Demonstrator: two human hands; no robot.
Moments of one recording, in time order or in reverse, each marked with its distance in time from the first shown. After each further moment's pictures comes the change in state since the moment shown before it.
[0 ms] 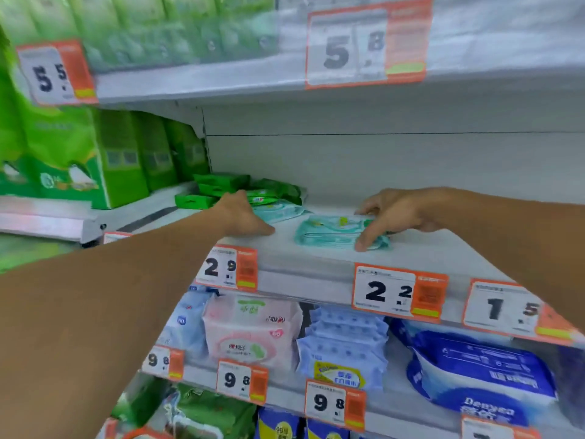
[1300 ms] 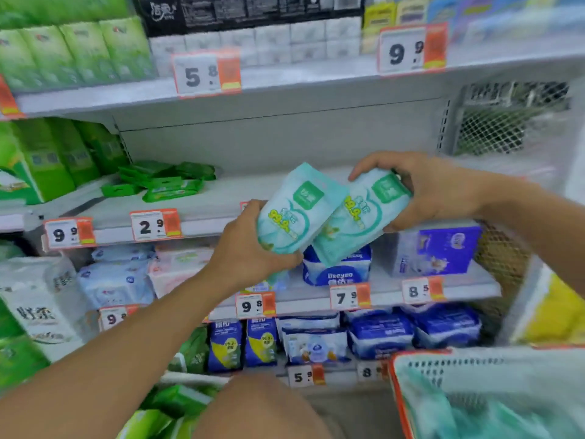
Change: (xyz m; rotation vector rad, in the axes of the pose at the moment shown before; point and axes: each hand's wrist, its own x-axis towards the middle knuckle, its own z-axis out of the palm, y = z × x) left_hand -0.294 0.099 0.039 -0.678 0.032 0.600; right_hand -0.342 0.088 -0.009 0.119 0.245 -0.386
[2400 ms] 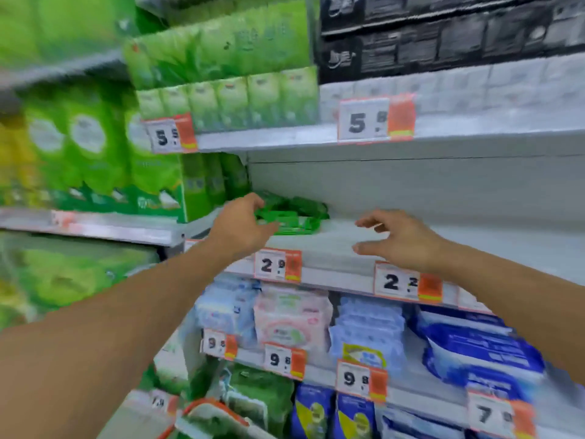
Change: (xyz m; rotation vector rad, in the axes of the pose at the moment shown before) left_hand 0.081 -0.114 -0.192 0.573 0.314 -0.279; right_hand 0.224 -0.046 0.133 -0.128 0.111 0.015
